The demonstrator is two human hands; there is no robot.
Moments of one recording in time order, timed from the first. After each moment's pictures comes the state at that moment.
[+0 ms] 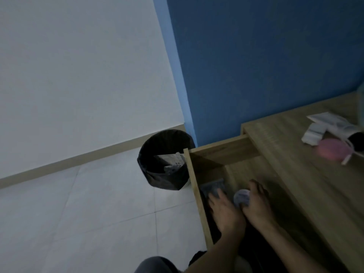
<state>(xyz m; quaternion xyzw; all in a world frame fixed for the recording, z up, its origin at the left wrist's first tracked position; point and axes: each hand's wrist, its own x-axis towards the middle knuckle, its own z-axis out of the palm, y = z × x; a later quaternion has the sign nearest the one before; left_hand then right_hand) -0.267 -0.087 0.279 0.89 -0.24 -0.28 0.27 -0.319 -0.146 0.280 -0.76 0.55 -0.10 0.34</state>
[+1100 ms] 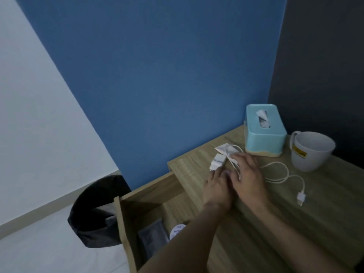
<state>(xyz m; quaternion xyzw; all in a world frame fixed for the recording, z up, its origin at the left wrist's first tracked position) -0.363 -0.240 0.359 0.72 -0.66 -0.13 0.20 -0.455 -0.252 0.397 -0.74 0.52 -0.39 0.14</state>
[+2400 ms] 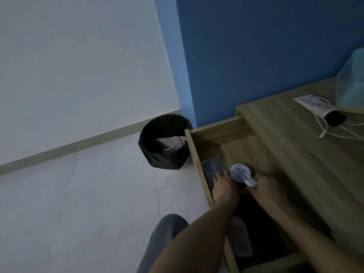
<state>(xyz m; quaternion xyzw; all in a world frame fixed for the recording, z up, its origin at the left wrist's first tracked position) -0.265 -0.065 0.289 0.85 -0.37 -0.33 0.17 -0.367 -0.111 0.315 -0.77 0.59 -0.01 0.25</state>
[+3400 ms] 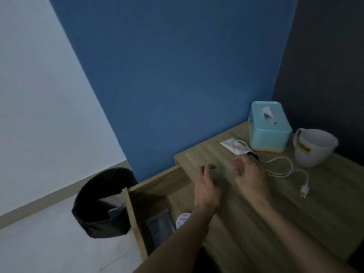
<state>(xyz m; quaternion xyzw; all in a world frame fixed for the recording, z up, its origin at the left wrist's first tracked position) -0.323 -0.189 0.376 0.71 -0.55 -0.23 0.38 -0.430 -0.229 0.406 -0.70 0.57 -0.40 0.18</state>
